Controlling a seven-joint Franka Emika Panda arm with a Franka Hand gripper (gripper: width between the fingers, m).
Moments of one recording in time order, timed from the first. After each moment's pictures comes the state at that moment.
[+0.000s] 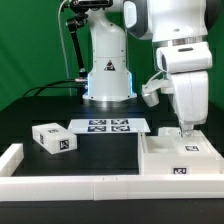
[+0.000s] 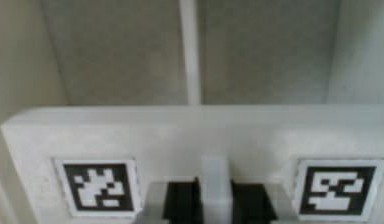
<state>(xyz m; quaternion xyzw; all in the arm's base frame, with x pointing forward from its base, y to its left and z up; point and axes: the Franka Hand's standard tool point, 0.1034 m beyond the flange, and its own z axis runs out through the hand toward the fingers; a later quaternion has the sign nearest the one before) 0.579 0.104 0.061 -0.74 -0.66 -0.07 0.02</state>
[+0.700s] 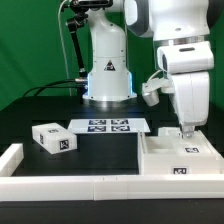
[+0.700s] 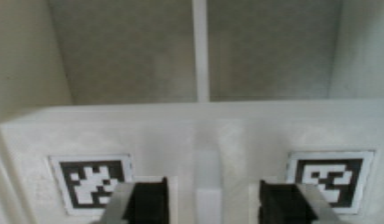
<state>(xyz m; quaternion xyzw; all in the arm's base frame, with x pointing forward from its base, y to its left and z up) 0.577 0.103 0.066 -0.75 -0.66 -0.05 0.02</state>
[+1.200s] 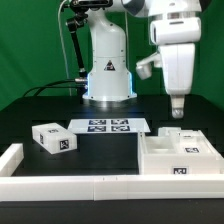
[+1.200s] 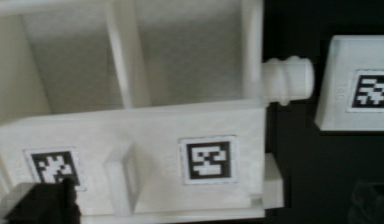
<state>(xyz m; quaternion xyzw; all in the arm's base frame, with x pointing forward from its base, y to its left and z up) 0.533 0.094 0.102 -0.77 -0.64 -0.04 0.00</state>
